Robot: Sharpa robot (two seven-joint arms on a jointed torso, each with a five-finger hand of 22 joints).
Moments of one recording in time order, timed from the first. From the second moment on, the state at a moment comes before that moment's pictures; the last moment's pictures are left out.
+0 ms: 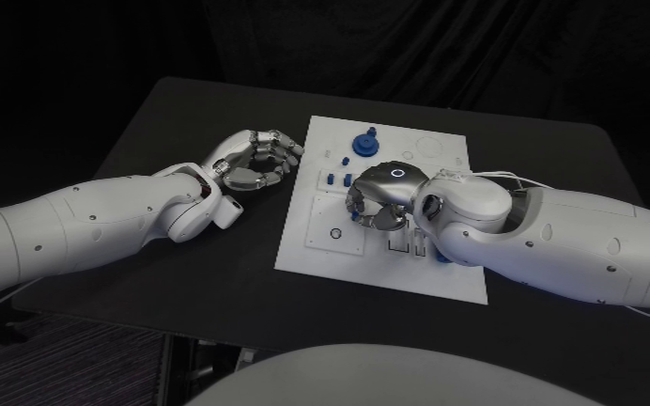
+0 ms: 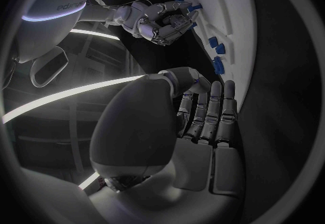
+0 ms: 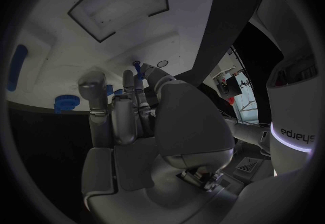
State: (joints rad) left arm 1.13 -0.93 -0.21 1.35 -0.53 -0.21 0.68; left_hand 1.52 -0.22 0.68 -0.08 1.02 0.63 0.08 0.49 0.20 0.27 0.17 0.84 0.33 0.52 0.18 0.69 0.35 0.09 0.54 0.17 0.47 1.31; right arm 1.25 -0.61 -0.24 1.59 -1.71 -0.21 -0.15; right_hand 1.38 -0.06 0.34 0.01 0.28 1.00 0.13 0.13 0.55 0.98 0.07 0.39 0.41 1.45 0.00 1.40 1.28 0.13 1.32 0.11 0.88 1.31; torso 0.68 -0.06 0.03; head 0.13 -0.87
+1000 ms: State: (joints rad) left arm 1.13 -0.93 -0.21 1.35 -0.53 -0.20 0.68; left_hand 1.53 -0.22 0.70 -0.09 1.02 0.63 0.09 0.49 0.21 0.26 0.17 0.84 0.33 0.52 0.17 0.69 0.35 0.09 0.53 0.18 0.48 1.31; right arm 1.24 -0.61 -0.24 1.58 -1.71 -0.19 -0.15; right_hand 1.38 -0.06 0.35 0.00 0.28 0.99 0.14 0.11 0.54 0.95 0.09 0.37 0.40 1.46 0.00 1.40 1.26 0.13 1.32 0.11 0.86 1.31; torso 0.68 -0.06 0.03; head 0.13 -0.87
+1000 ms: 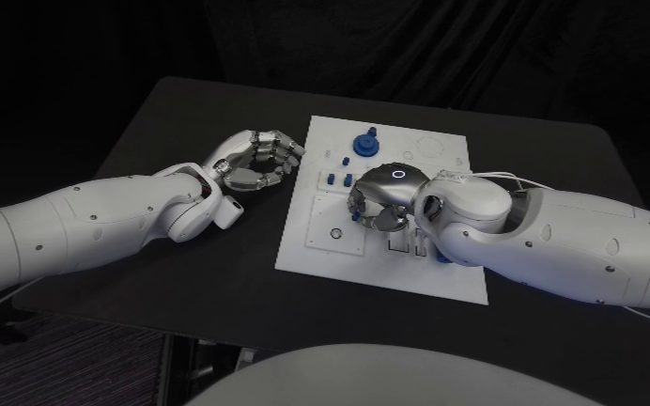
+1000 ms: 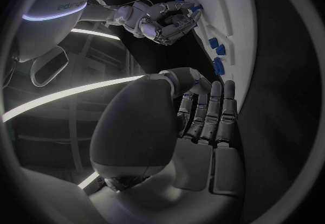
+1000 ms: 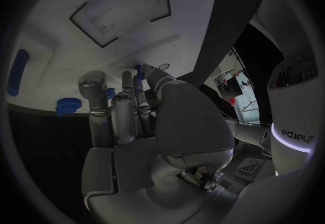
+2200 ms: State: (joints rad) left arm 1.13 -0.94 -0.21 1.36 -0.53 -0.20 0.68; left_hand 1.54 -0.22 0.71 -0.11 1.01 0.63 0.09 0.49 0.21 0.26 0.17 0.85 0.34 0.52 0.17 0.69 0.35 0.09 0.53 0.18 0.49 1.31; right arm 1.32 -0.74 -0.24 1.66 -1.70 -0.23 -0.13; right_hand 1.32 -0.10 0.26 0.05 0.28 0.71 0.14 0.09 0.36 0.66 0.14 0.41 0.44 1.38 0.06 1.35 1.17 0.13 1.23 0.16 0.70 1.31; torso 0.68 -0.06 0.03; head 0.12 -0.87
